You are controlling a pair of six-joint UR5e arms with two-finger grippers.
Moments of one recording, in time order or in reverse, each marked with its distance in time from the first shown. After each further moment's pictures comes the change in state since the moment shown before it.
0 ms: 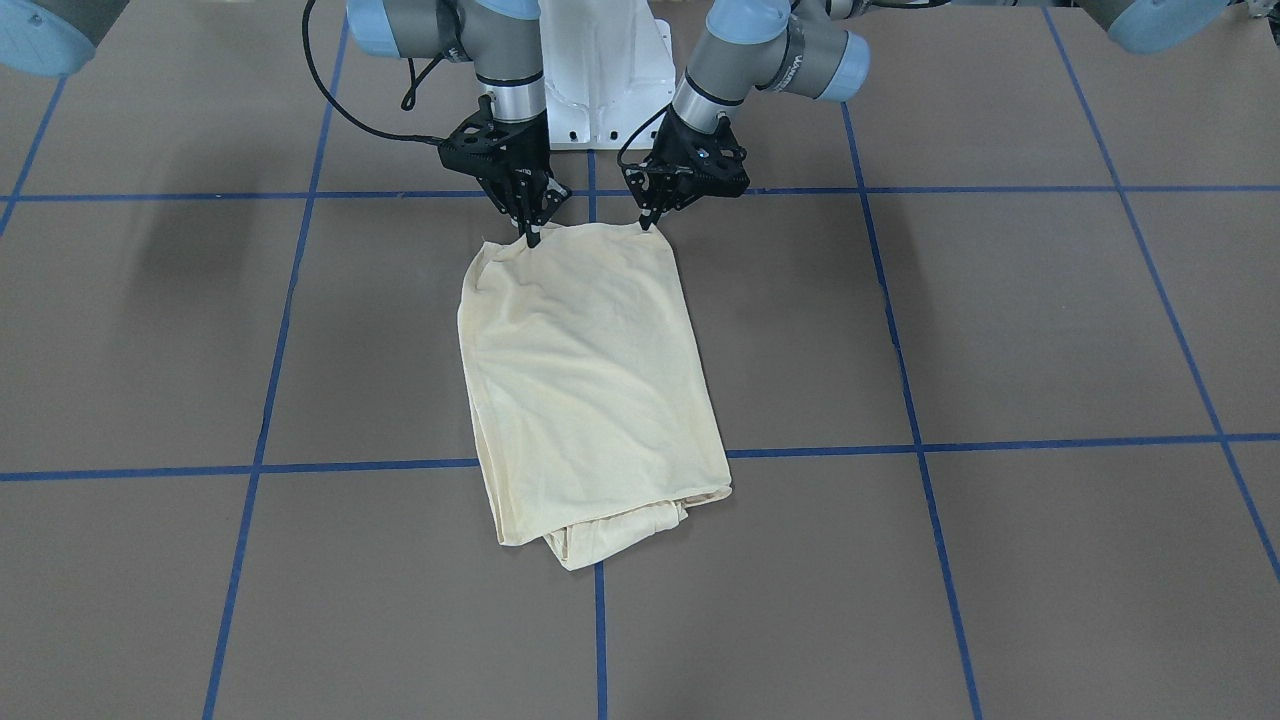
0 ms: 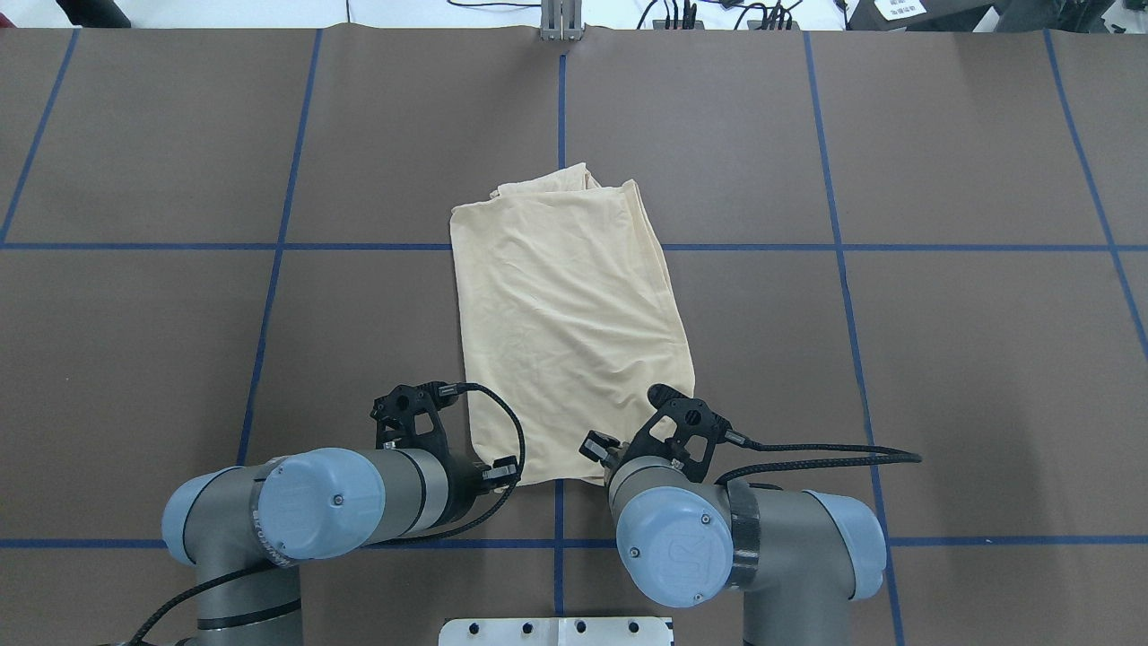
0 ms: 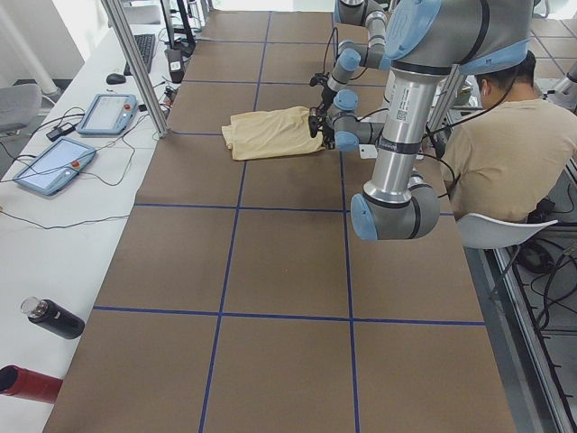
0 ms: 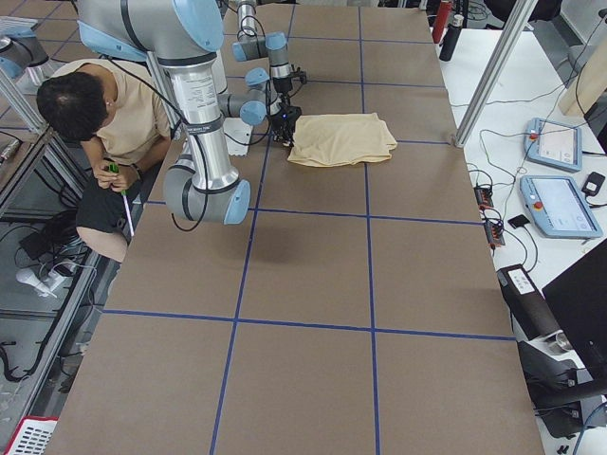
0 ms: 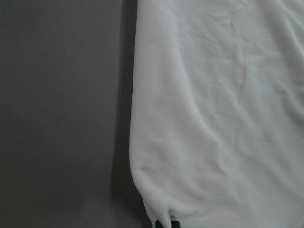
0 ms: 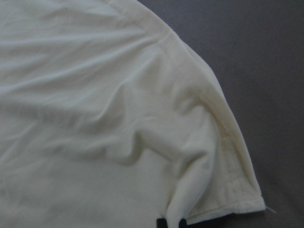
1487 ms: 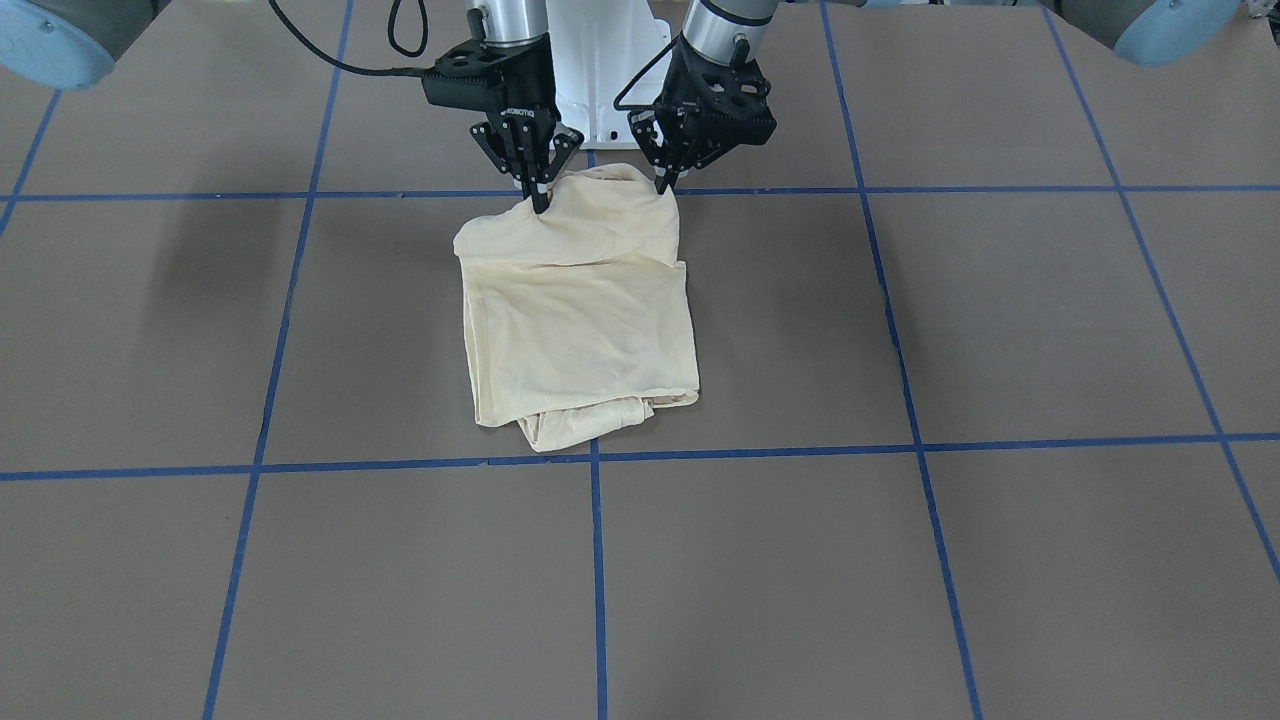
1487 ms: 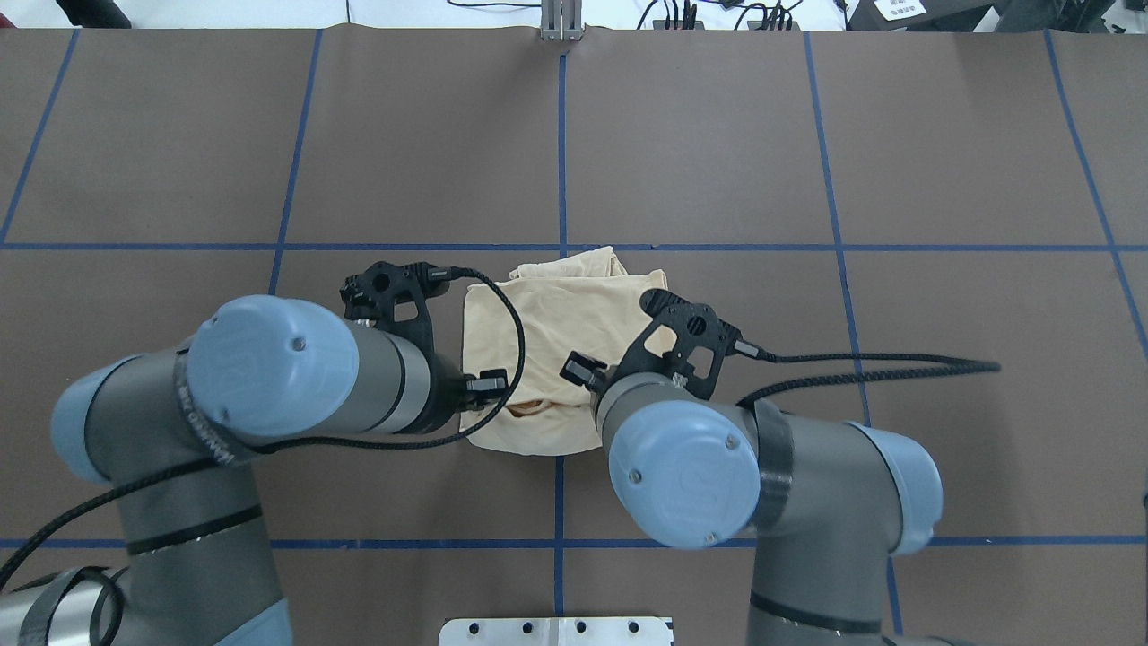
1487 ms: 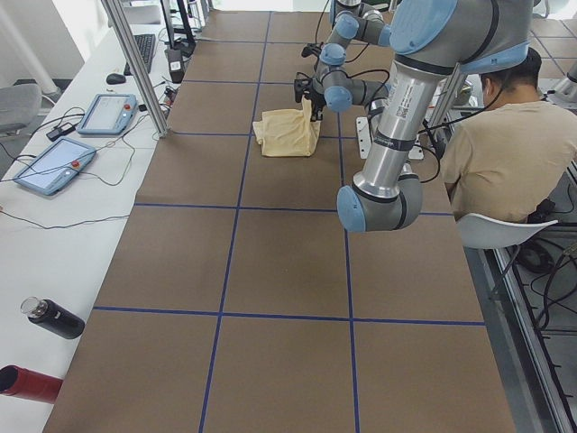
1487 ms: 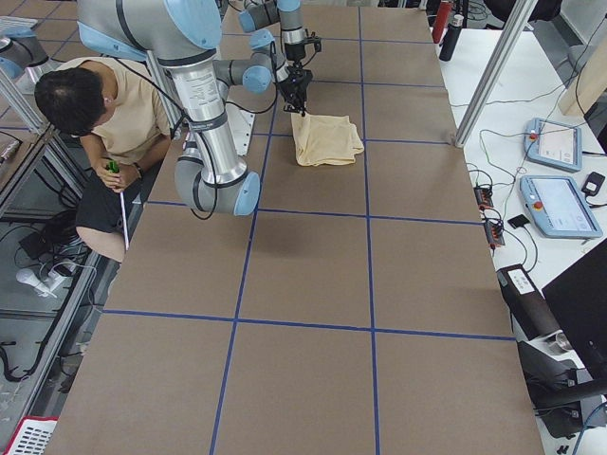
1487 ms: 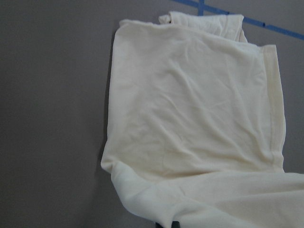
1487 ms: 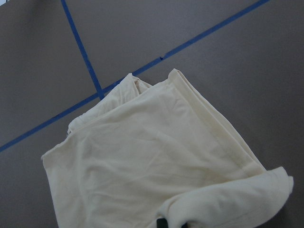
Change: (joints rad) left arm -0.194 -0.130 -0.198 0.450 -0.148 0.211; right arm 0.121 0.116 0.136 -0.194 0.005 -0.135
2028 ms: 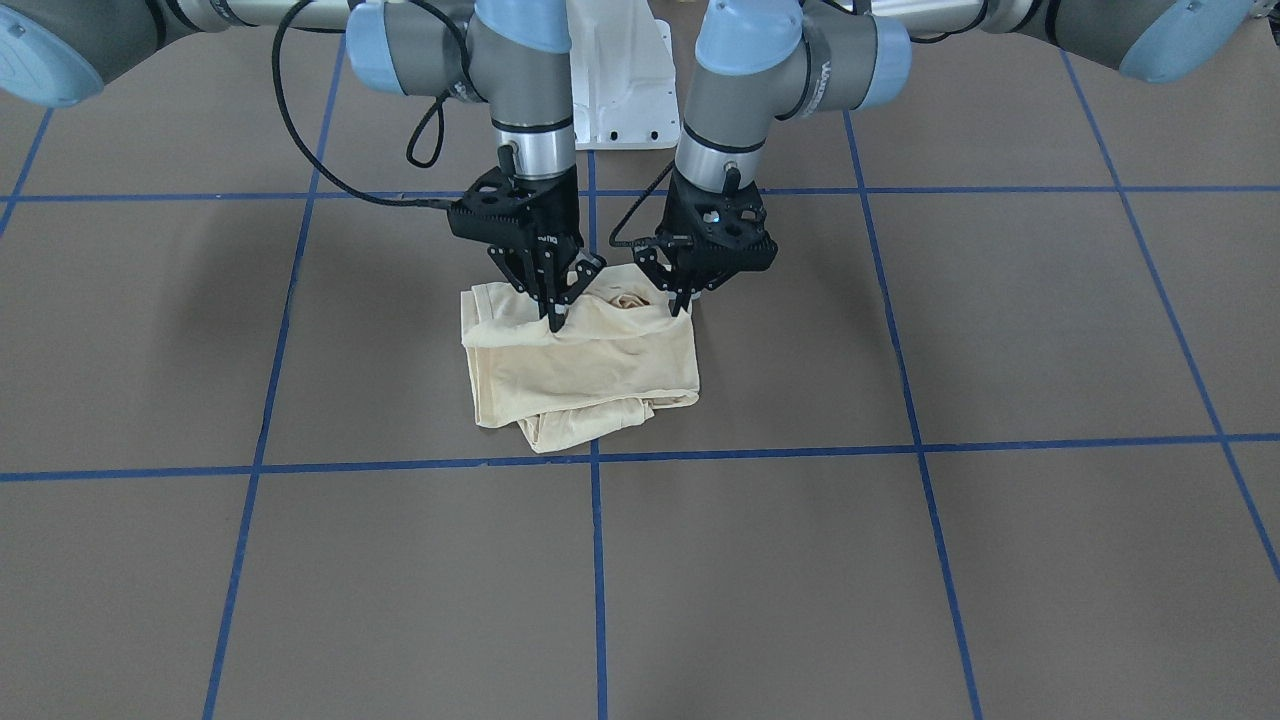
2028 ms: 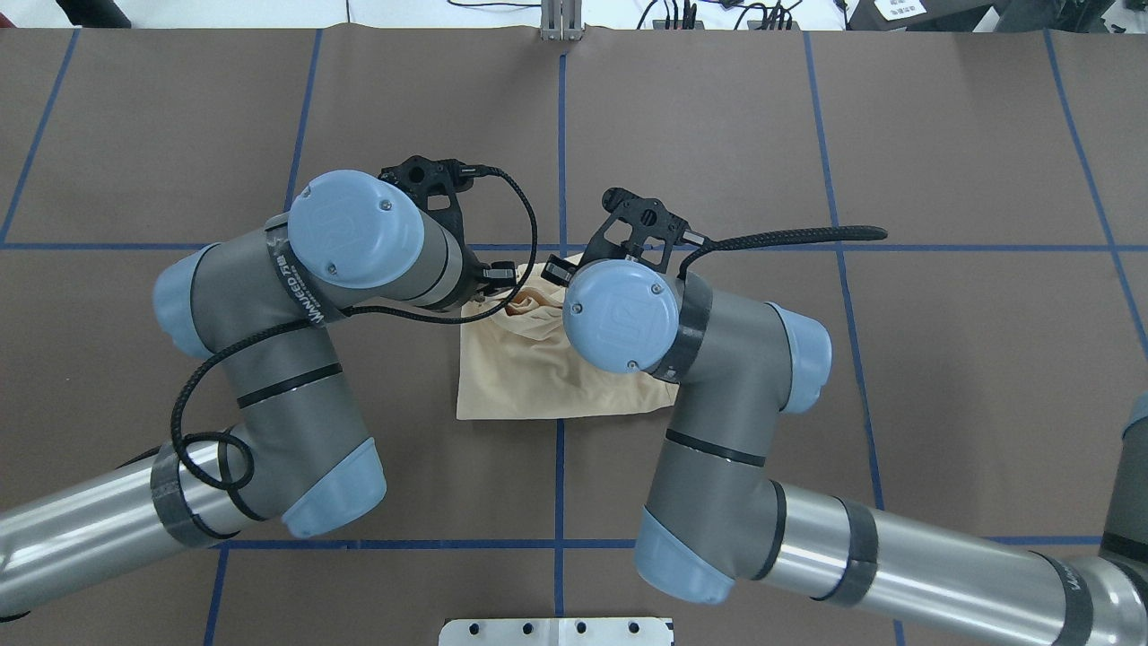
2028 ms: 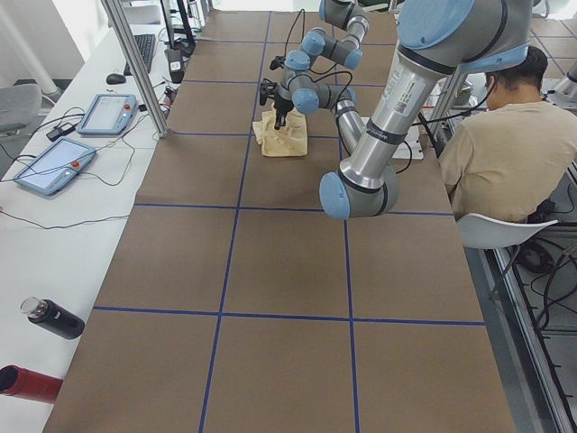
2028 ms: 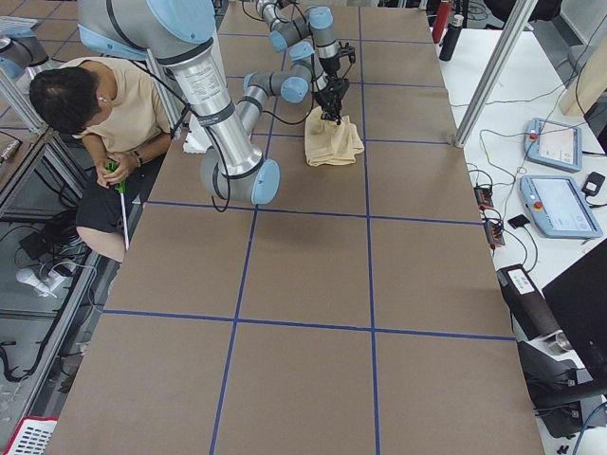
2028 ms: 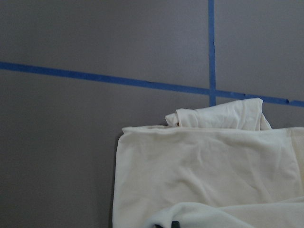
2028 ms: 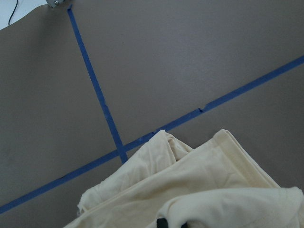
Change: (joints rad) left arm -0.148 -0.125 0.314 -0.108 0.000 0.149; right arm 0.167 0.138 -0.366 0.225 0.091 -0.146
